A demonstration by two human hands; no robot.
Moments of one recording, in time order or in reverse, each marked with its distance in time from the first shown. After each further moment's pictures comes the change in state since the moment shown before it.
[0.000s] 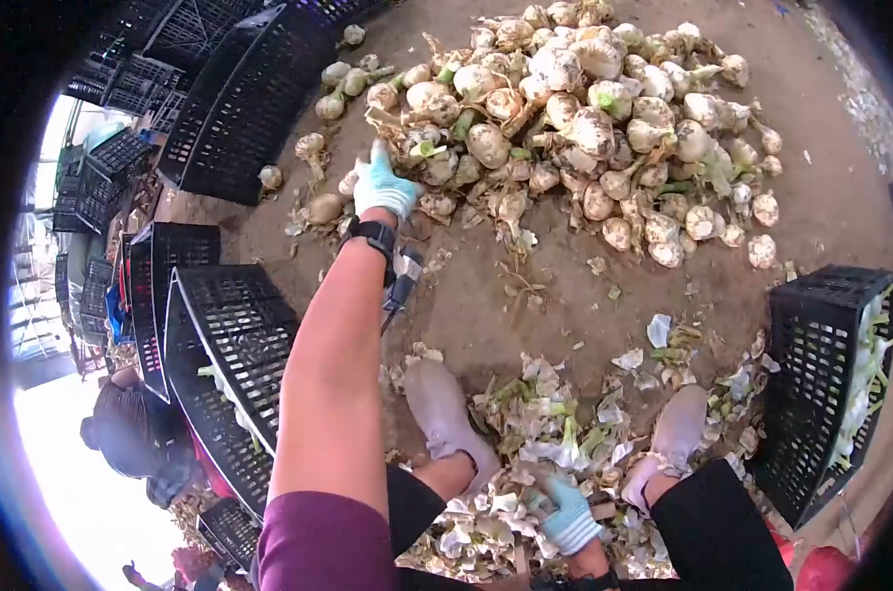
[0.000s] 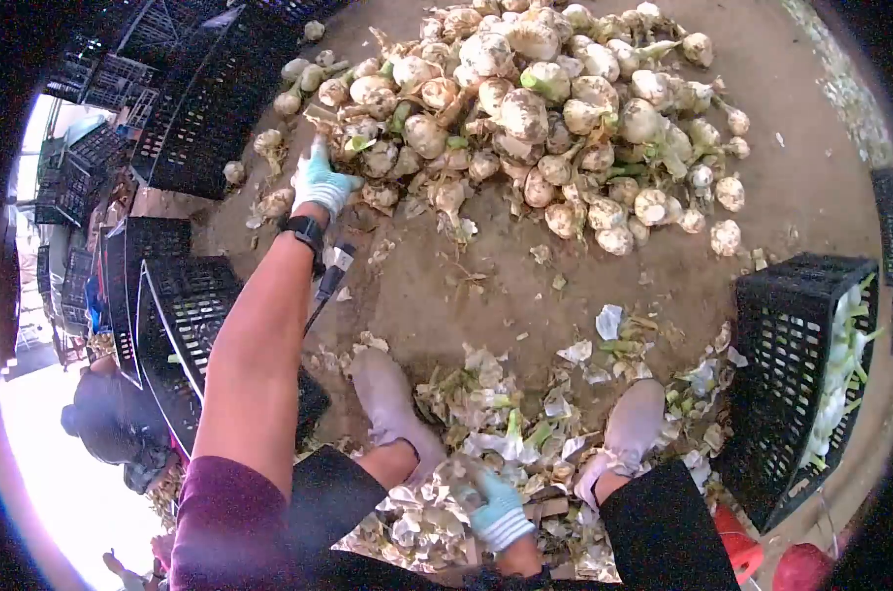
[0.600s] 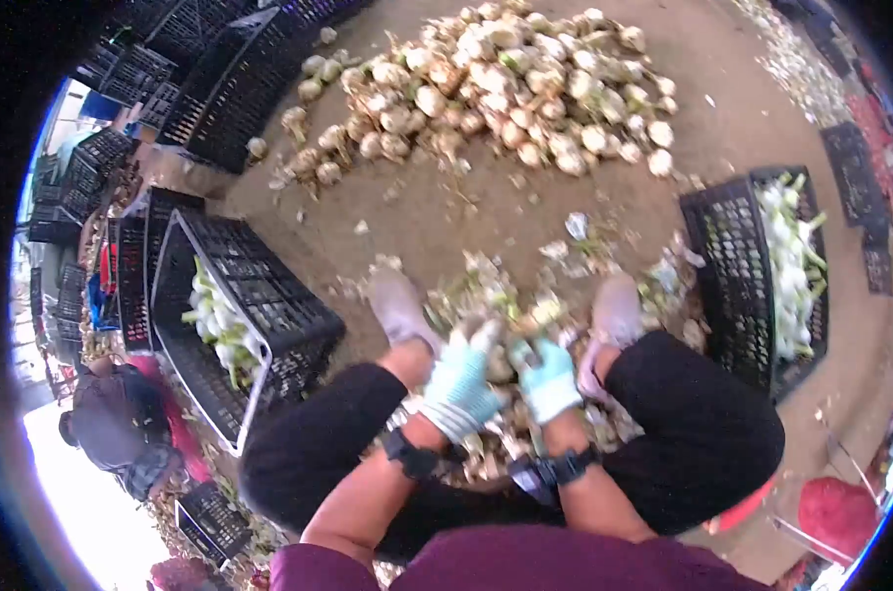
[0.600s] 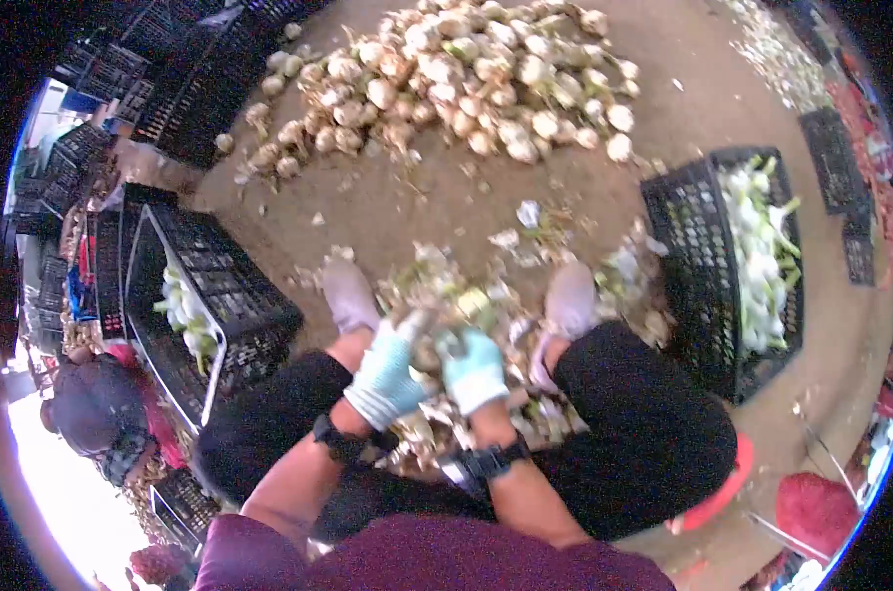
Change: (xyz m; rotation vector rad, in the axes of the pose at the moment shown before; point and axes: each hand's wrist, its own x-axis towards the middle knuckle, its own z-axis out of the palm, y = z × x) left_hand -0.385 0.028 -0.106 -0.400 -0.496 0.478; right_hand -0.047 0.002 -0.007 -0.212 0.493 -0.173
